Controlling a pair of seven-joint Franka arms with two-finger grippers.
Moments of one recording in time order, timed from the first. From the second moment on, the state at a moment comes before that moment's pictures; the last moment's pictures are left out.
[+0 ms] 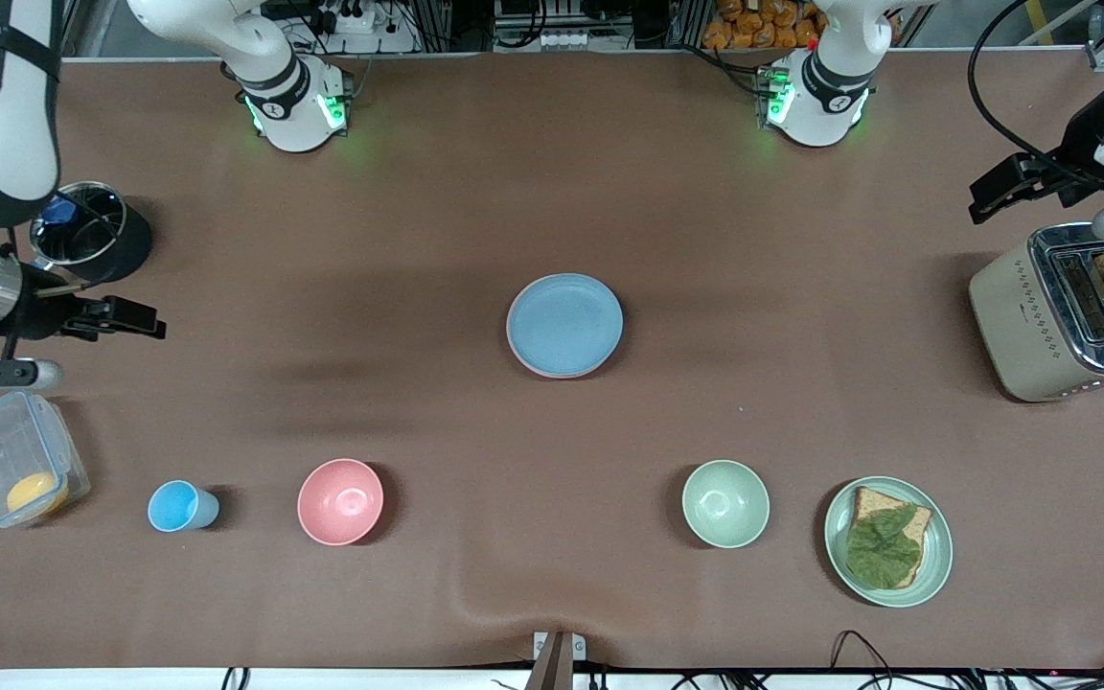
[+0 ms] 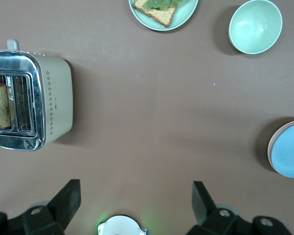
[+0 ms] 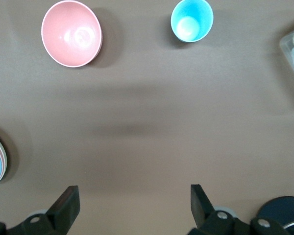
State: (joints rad) left arm 0.12 -0.02 -0.24 -1.51 0.03 1.41 -0.28; right arm 0.59 0.26 -0.75 -1.57 0.27 1.63 -0.17
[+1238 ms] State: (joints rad) left arm 0.10 -0.03 -0.24 -1.51 0.01 1.38 -0.23; right arm 0.04 0.00 -0.06 -1.61 0.01 1.56 -0.05
